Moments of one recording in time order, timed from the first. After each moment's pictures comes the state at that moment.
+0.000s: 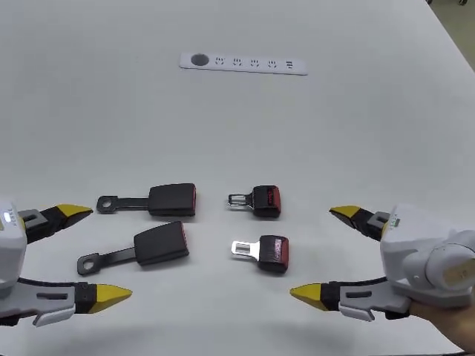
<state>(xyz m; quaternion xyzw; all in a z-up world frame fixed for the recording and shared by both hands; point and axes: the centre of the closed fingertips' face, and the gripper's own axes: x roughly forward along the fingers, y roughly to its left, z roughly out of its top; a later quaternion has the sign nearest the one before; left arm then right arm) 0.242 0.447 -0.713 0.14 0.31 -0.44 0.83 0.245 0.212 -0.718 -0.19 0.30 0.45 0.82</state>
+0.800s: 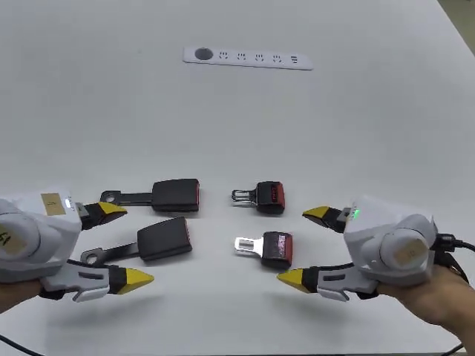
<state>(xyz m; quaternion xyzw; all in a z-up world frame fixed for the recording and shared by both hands) 0.256 0.433 -0.751 0.17 0.34 -0.46 0.80 0.257 0.236 -0.753 -0.22 0.31 0.49 0.78</state>
